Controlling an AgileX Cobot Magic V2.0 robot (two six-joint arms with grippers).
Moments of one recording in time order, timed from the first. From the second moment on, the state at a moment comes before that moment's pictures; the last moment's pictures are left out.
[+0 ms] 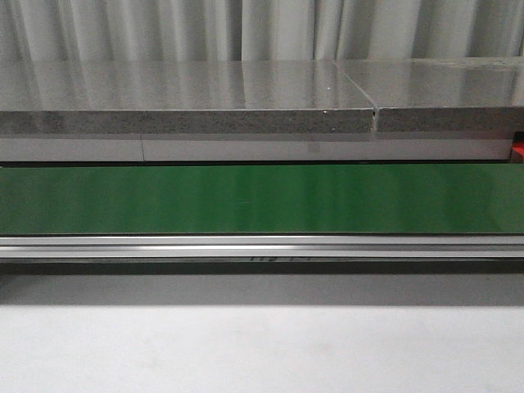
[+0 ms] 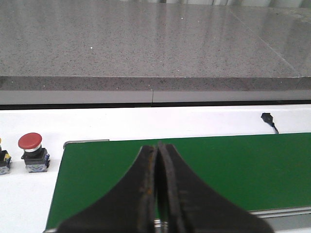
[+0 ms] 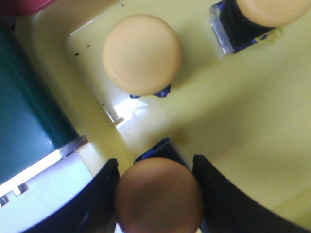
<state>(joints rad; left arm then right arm) 0.04 0.48 -0.65 -0.41 0.58 0.33 -0.62 1.39 -0.75 0.09 0.60 0.00</state>
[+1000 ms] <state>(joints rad) 0.04 0.48 -0.65 -0.41 0.58 0.33 -0.56 1.30 -0.75 0.08 0.59 0.00</state>
